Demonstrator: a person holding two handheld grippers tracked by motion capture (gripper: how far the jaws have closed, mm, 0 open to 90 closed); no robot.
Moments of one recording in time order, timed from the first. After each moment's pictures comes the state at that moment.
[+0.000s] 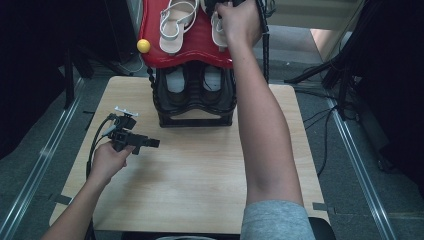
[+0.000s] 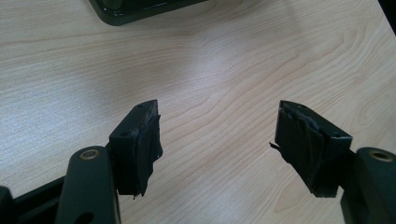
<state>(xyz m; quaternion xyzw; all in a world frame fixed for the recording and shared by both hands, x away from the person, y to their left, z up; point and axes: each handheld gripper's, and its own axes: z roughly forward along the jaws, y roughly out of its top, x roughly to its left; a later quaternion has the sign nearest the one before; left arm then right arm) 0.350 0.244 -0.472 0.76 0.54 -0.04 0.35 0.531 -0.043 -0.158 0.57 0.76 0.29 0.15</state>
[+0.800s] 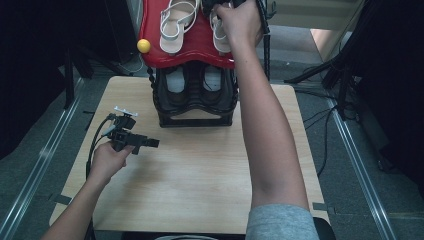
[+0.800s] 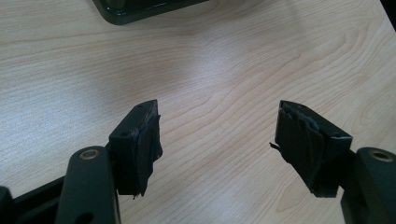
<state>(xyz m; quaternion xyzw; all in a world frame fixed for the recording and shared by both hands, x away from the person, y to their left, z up) 0.350 0.247 -0.472 0.76 0.54 -0.04 0.35 0.529 -0.046 -0.156 0.54 0.77 0.30 0.14</state>
